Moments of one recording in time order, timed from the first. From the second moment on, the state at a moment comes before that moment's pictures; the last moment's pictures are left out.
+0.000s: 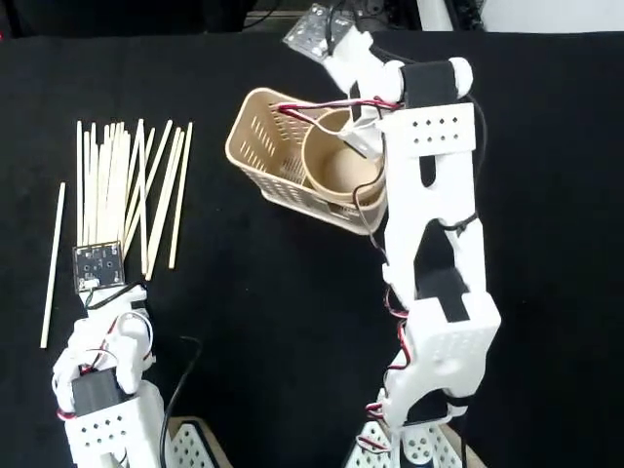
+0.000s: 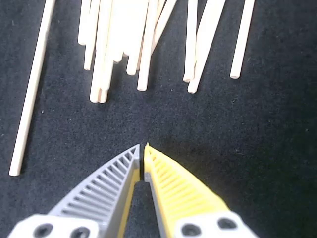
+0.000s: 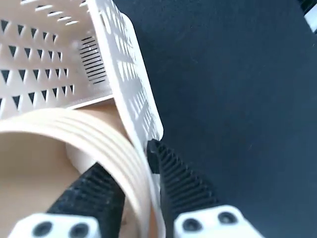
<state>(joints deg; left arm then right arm) -24.0 -104.1 96.3 69.7 -9.3 -9.7 19.4 -46.7 99.4 46.1</state>
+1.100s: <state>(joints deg) -24.0 -104.1 96.3 69.7 -9.3 -15.6 6.9 -52.5 99.4 31.3</state>
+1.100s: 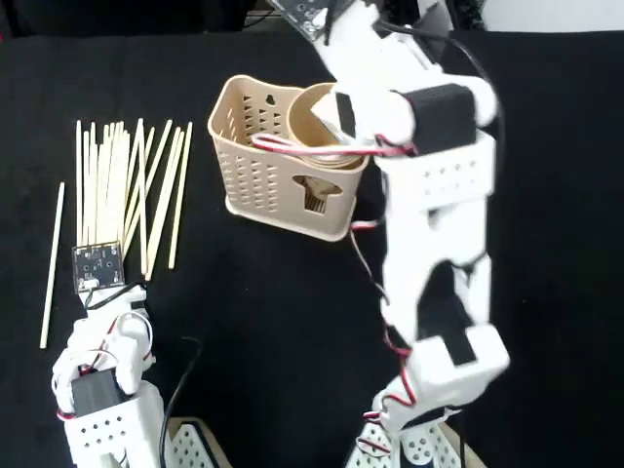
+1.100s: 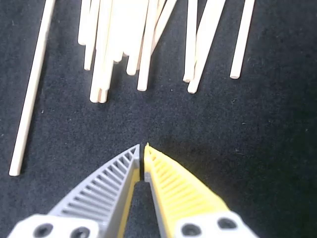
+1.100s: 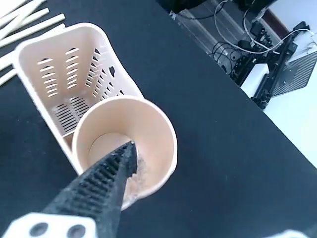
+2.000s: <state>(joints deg) -24.0 -104.1 96.3 69.7 -9.3 7.6 -65.3 46.8 64.0 14.4</state>
